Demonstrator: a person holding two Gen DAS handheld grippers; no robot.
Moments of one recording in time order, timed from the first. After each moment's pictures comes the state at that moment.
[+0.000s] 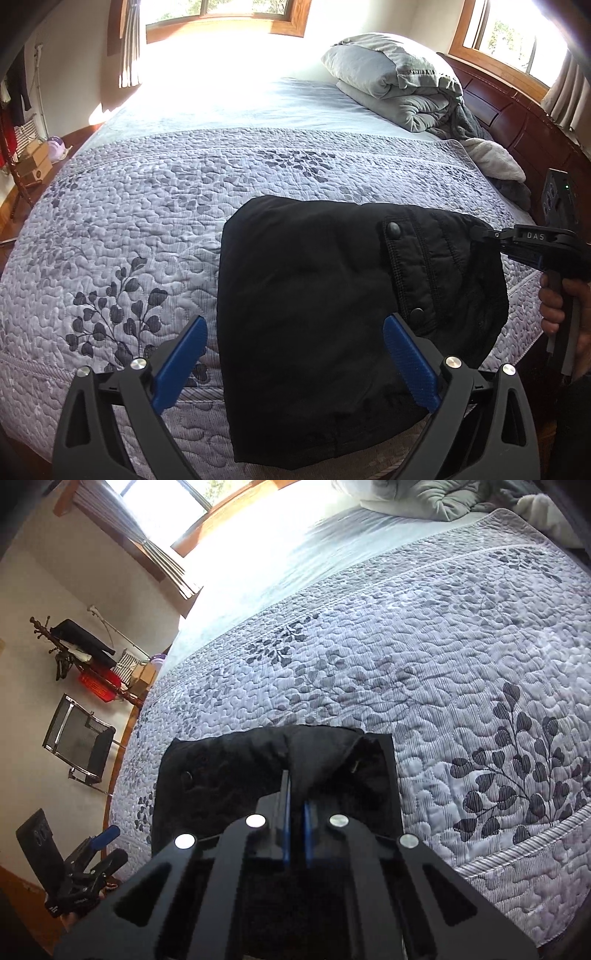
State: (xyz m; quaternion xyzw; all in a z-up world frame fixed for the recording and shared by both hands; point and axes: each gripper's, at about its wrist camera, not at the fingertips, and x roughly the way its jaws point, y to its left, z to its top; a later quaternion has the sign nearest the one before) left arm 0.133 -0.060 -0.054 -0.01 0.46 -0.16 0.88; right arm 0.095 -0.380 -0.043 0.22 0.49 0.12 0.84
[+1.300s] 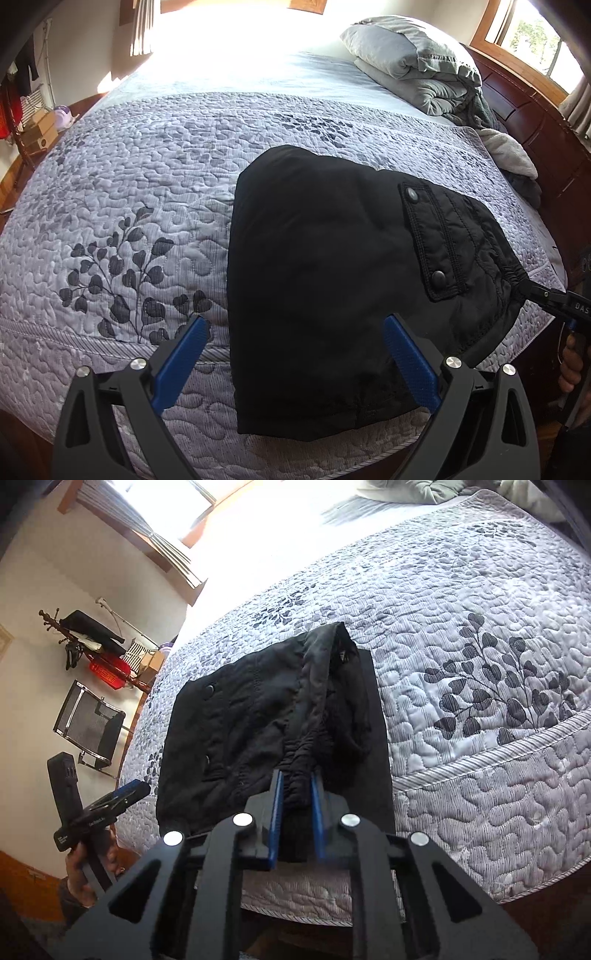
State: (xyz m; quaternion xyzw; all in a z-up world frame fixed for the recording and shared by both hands) left arm 0.122 -0.047 -0.081 -0.03 0.51 -0.14 0.85; right arm -0.002 -0.392 -0.045 0.23 0.50 0.15 0.82
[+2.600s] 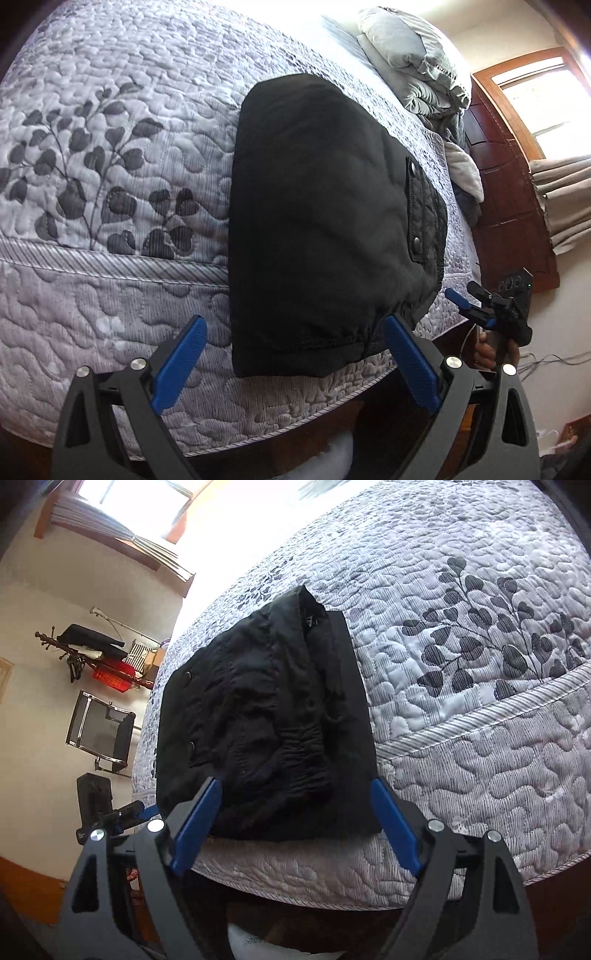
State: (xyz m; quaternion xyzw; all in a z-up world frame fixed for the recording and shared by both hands) left arm 0.123 0.025 -0.143 -0.23 0.59 -0.26 0.73; right arm -0.001 -0.421 -0.083 0.28 0.54 0.16 0.78
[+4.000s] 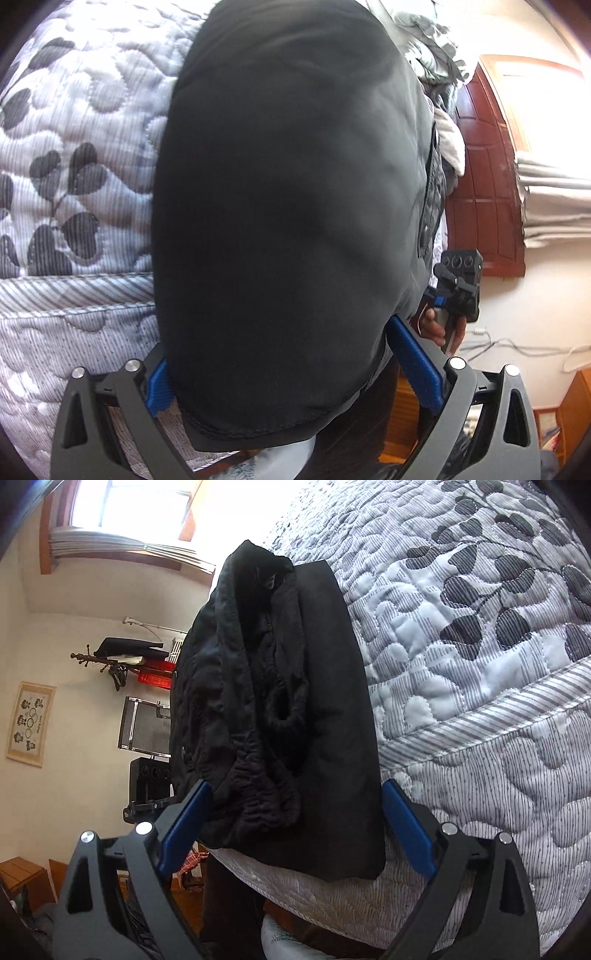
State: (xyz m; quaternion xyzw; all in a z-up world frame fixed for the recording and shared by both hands) left arm 0.172 -0.022 -0.189 -0.26 0.66 -0.33 0.62; right arm 0.010 -0.436 -0.147 0.39 0.54 0.25 0.70
